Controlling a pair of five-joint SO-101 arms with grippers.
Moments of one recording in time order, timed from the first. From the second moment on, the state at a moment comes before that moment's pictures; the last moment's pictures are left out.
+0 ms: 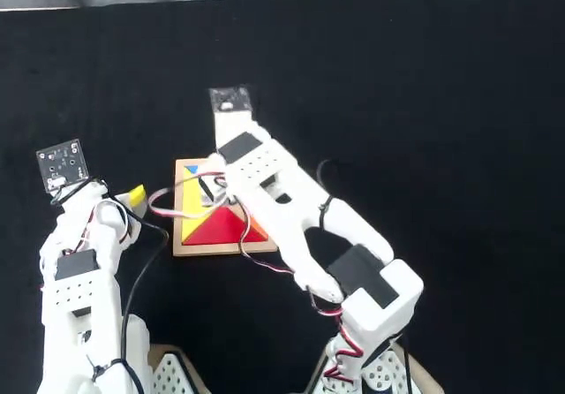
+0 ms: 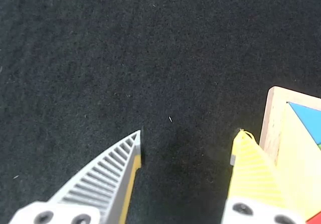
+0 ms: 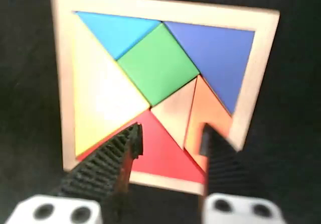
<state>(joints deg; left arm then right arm) -21.8 -53.8 80.0 29.5 2.2 -36.7 11.4 6.9 69.4 -28.2</state>
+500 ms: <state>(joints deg) -21.8 -53.8 80.0 29.5 2.2 -30.7 12.3 3.3 70.7 -16.1</state>
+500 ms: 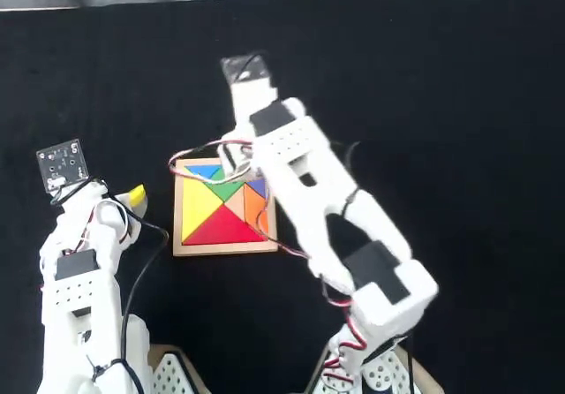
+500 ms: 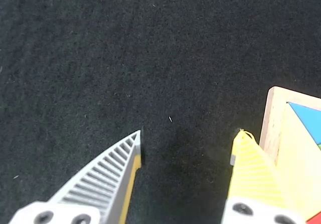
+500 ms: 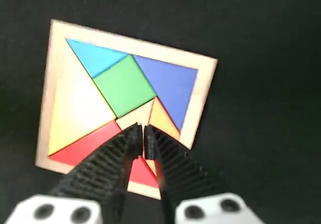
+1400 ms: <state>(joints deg) -17.8 -53.8 80.0 29.6 -2.2 -23.6 5.8 -2.0 82.7 -15.3</state>
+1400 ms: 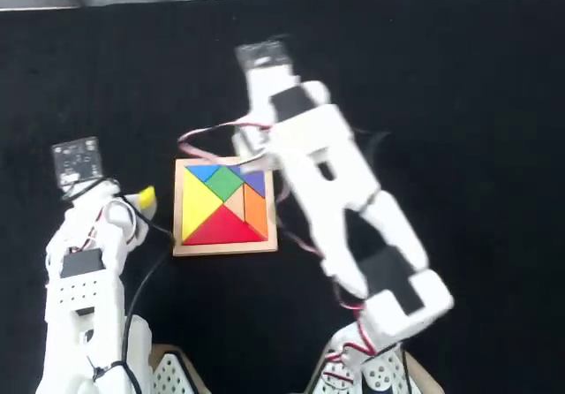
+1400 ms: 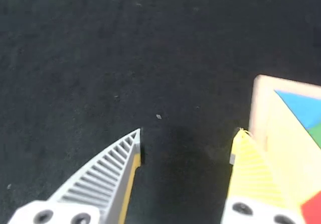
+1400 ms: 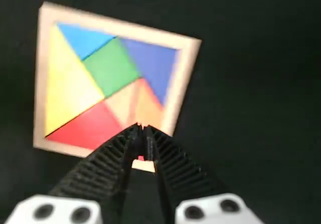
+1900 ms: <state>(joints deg) -10.7 -24.9 53.7 48.7 -4.1 2.3 1.0 23.1 50.9 -15.3</state>
